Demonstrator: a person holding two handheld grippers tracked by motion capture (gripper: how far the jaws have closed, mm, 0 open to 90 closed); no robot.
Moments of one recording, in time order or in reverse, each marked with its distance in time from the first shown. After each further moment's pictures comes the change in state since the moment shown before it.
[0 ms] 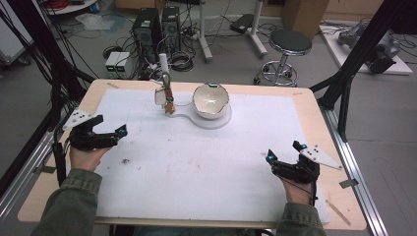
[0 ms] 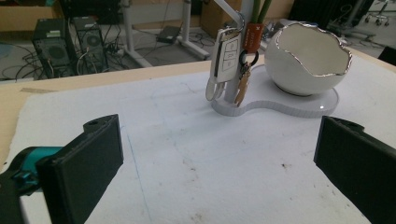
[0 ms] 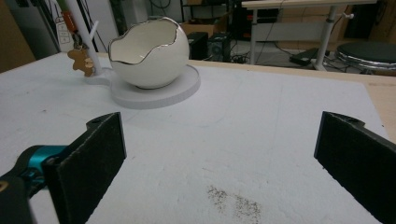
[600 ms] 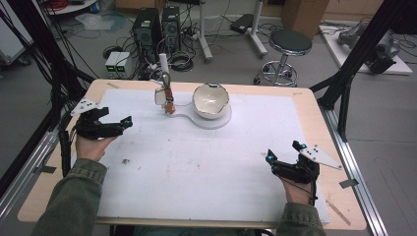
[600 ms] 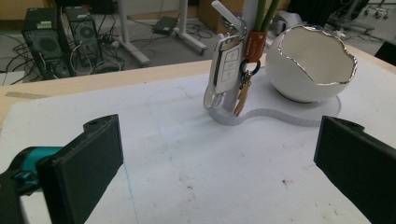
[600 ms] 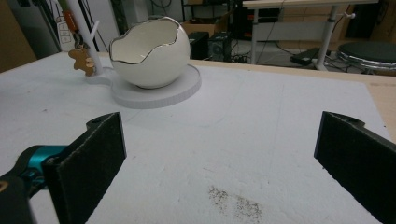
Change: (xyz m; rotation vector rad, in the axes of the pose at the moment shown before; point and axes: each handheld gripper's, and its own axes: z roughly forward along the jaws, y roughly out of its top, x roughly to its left) left arm 0.001 0.023 0.024 0.046 -0.012 -0.009; right arm 0.001 0.000 0.001 0.001 0.005 0.001
